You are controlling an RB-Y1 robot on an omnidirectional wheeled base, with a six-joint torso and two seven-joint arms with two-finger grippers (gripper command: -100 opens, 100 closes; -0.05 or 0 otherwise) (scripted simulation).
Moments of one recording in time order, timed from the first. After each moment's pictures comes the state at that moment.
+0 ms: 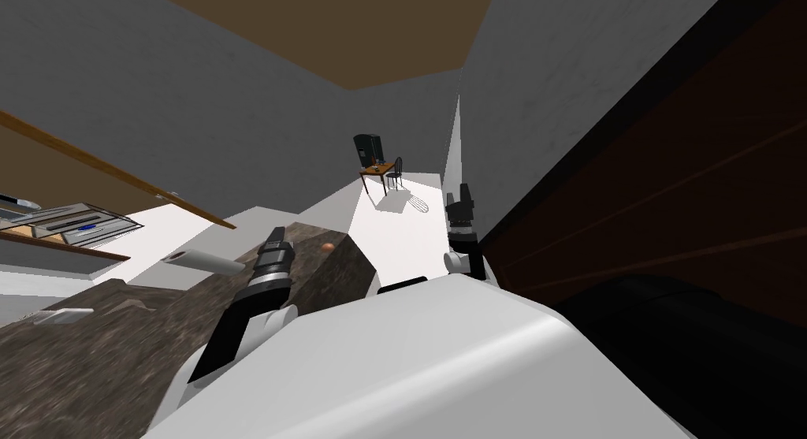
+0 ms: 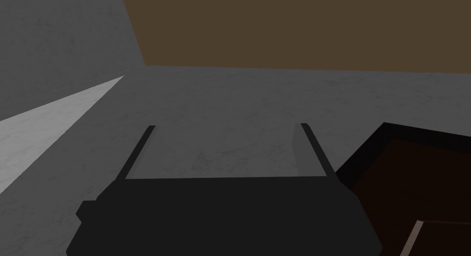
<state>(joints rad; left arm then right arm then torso) 0.57 0.17 0.25 -2.35 0.07 0.09 -0.19 0.46 0.03 0.01 -2.25 -0.02 -0.49 0.04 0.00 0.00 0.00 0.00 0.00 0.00</state>
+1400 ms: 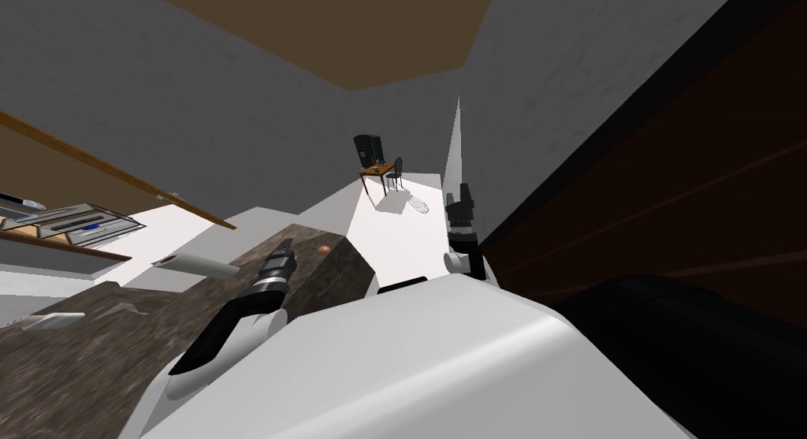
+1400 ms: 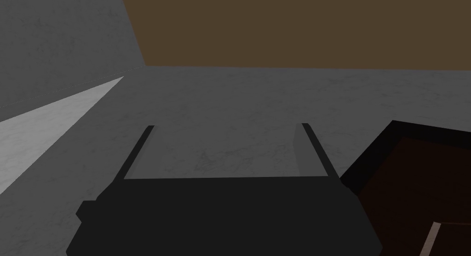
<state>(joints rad) 0.58 0.24 0.30 -2.35 0.16 0.42 -0.19 0.46 0.03 0.01 -2.25 -0.02 -0.49 0.04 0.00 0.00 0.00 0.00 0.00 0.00</state>
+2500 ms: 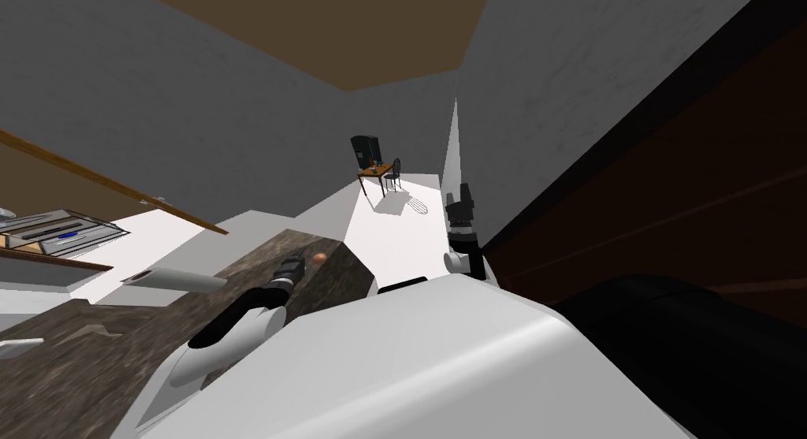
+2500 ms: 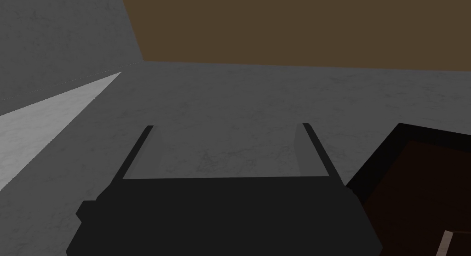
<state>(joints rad) 0.56 0.35 0.27 -2.32 0.22 0.70 -0.15 0.46 0.03 0.01 -2.25 -0.02 -0.49 0.04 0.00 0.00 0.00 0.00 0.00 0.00</state>
